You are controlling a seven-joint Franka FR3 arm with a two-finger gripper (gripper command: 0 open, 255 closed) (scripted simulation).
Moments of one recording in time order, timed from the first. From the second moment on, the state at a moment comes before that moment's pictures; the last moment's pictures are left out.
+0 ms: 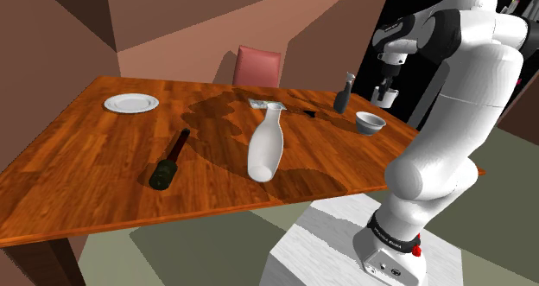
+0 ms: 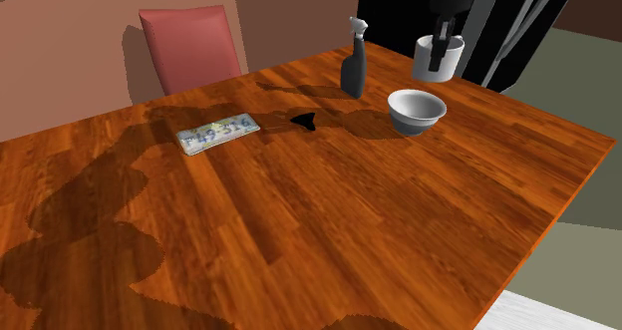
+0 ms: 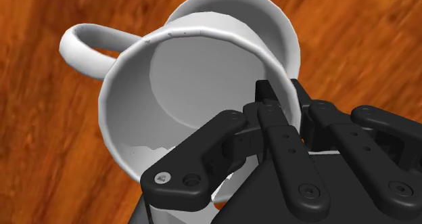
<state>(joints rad) -0.55 0.14 -0.58 -1.75 -0.05 1.89 -1.08</state>
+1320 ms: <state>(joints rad) -0.56 0.19 -0.58 -1.89 -0.02 2.08 -1.10</state>
